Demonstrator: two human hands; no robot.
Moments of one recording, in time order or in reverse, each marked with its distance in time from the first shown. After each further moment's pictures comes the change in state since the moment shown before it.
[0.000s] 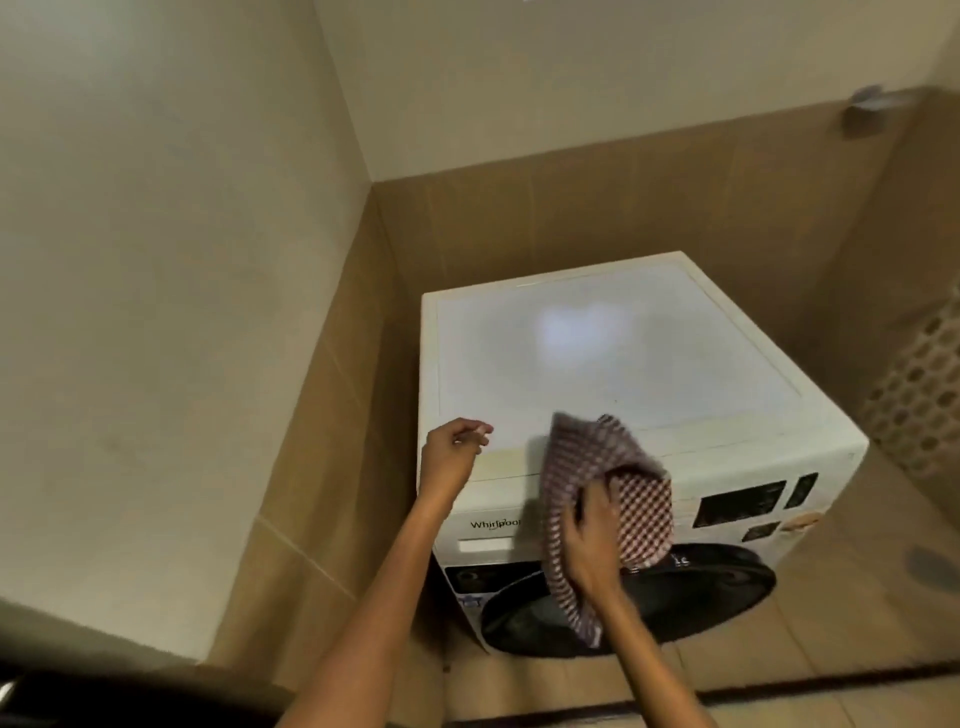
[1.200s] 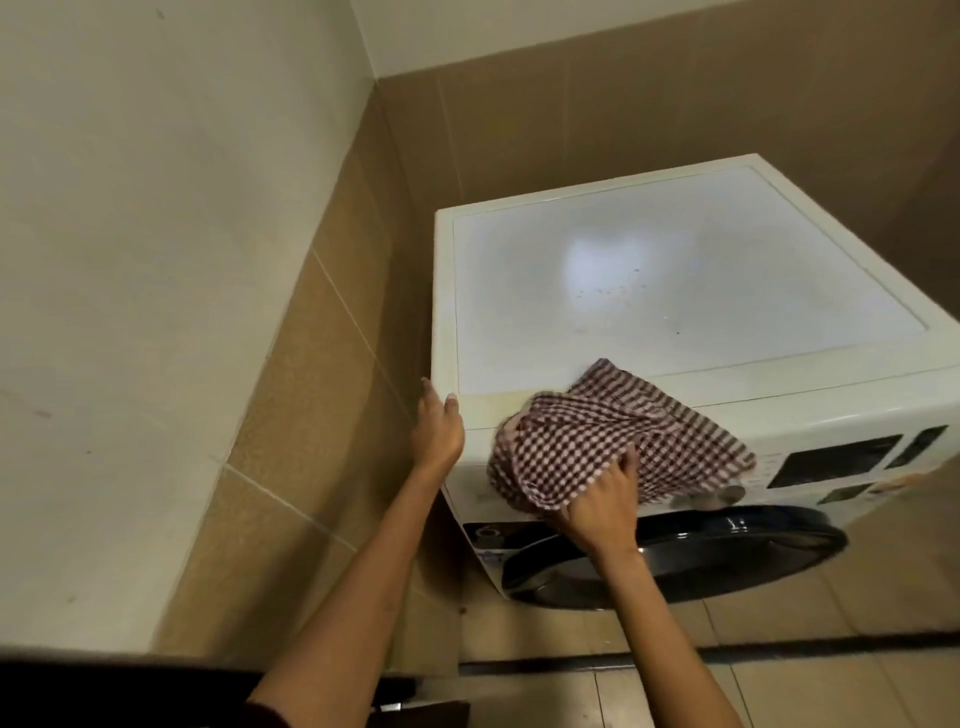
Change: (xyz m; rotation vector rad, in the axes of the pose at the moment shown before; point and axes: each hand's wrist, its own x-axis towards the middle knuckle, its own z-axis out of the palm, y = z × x) left_hand 0.048 -0.100 -0.007 0.250 0.072 -0.260; right_hand 0.013 0.072 0.063 -0.773 0.043 -0.499
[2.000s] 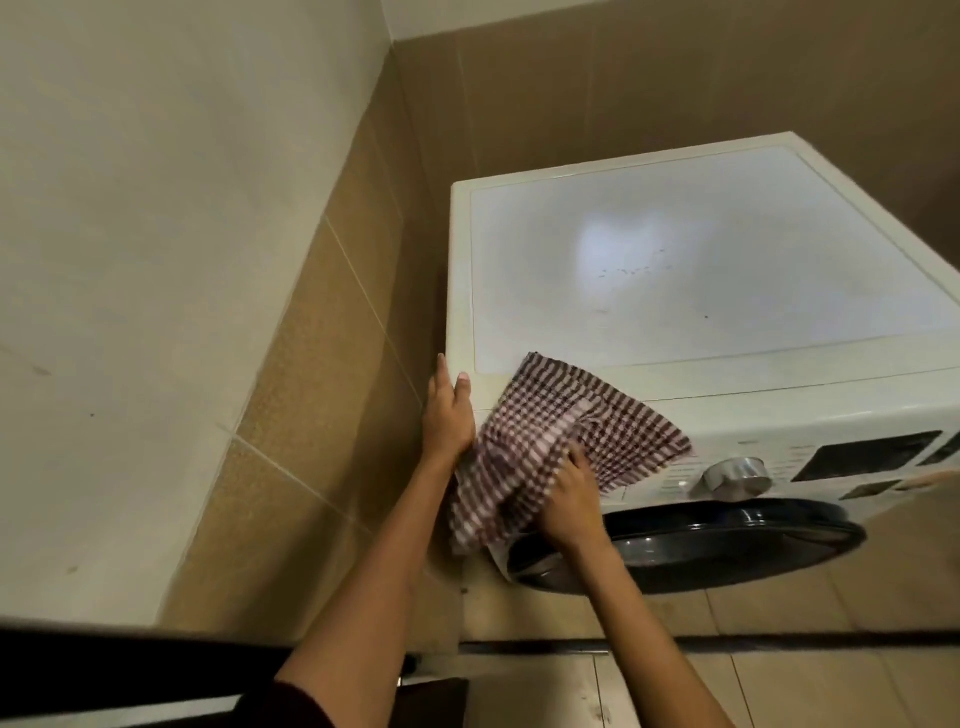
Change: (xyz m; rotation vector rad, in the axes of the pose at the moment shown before) left_hand 0.011 -0.023 0.002 -0.028 0.031 0.154; right_hand -0.004 -0.039 0.003 0.192 -0.151 -0.204
